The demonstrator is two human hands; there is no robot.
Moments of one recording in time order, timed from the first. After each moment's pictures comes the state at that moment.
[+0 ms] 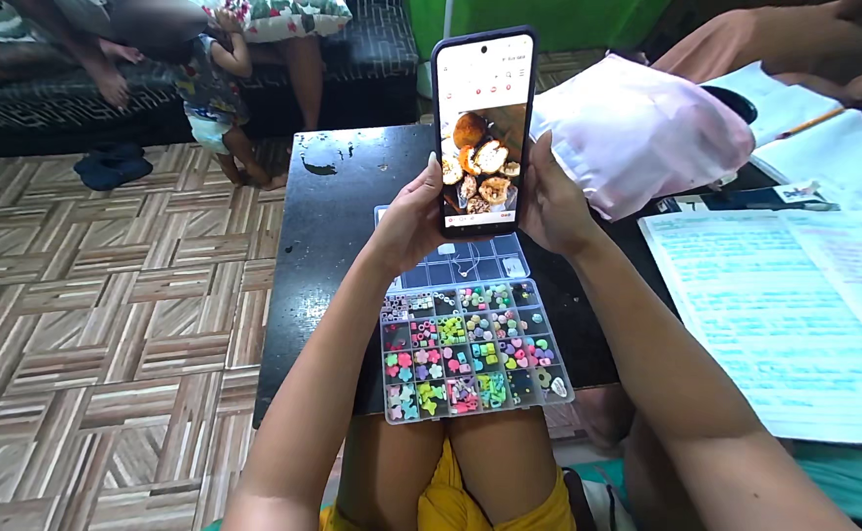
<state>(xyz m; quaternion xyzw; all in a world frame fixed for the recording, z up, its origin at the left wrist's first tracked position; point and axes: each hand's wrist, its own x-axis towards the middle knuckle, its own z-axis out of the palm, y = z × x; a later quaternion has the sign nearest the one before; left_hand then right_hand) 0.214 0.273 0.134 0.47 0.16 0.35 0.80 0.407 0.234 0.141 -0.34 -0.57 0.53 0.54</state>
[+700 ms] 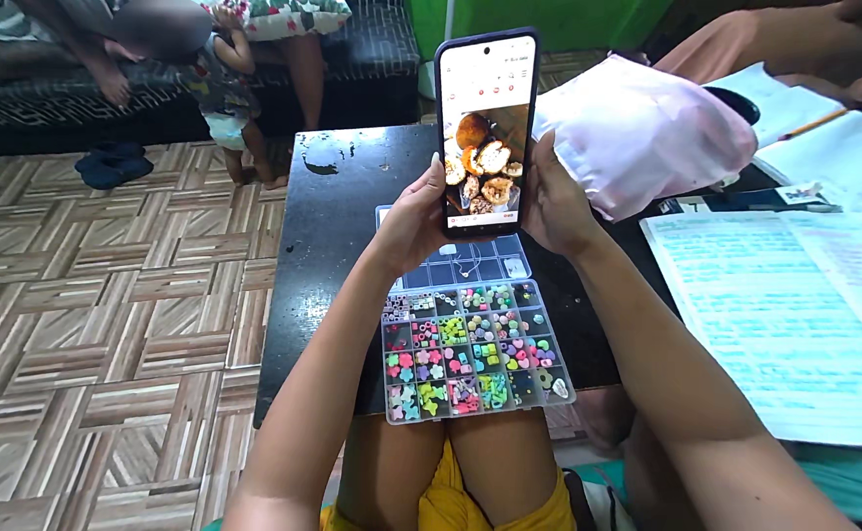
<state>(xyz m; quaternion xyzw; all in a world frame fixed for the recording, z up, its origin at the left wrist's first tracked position) 0.215 0.272 0.134 0.47 0.16 0.34 0.80 0.407 0.236 0.140 -0.35 -0.56 0.52 0.54</state>
